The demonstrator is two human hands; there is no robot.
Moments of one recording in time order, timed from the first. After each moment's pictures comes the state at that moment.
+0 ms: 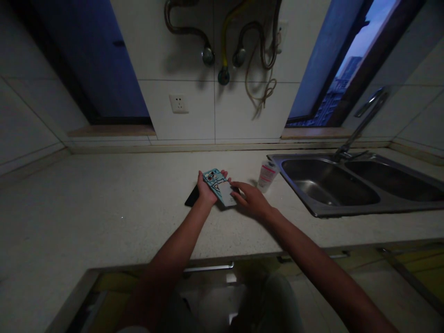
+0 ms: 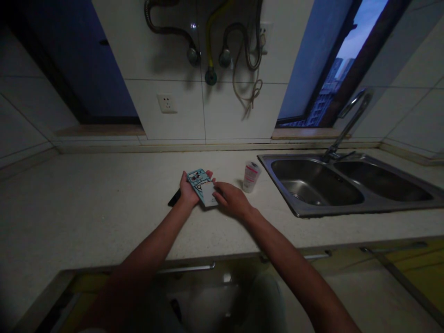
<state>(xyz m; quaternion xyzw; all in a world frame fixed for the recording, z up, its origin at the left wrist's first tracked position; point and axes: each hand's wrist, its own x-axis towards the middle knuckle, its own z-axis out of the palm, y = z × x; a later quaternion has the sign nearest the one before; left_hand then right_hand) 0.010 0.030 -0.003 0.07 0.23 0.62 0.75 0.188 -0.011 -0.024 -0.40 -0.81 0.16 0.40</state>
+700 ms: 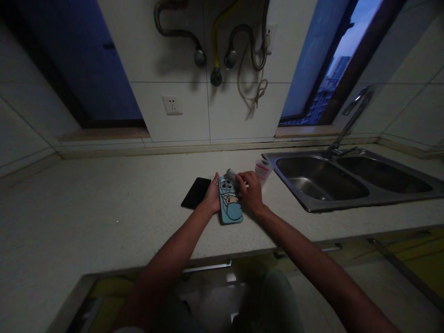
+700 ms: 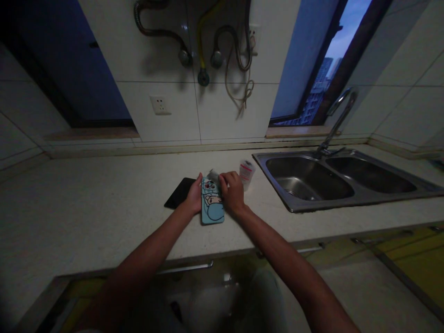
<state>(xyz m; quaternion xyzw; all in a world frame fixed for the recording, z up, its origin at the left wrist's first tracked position) 0.035 0.003 0.007 0.12 0.23 0.42 0.87 0.178 -0.003 -0.021 -0.48 -0.68 0.01 0.55</state>
